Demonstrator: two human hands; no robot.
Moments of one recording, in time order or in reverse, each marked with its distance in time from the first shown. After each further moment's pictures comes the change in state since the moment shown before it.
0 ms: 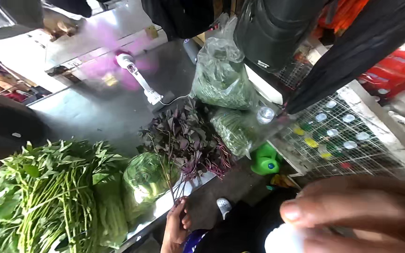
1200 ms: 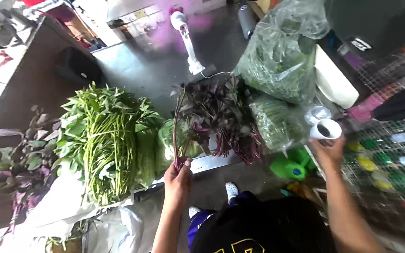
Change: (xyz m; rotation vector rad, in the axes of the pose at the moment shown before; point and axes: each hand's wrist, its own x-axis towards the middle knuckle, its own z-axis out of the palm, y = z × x) left_hand -0.077 0.090 0.055 0.258 0.136 0.606; right_hand -0.203 0.368 0.043 -0.158 0.780 1.038
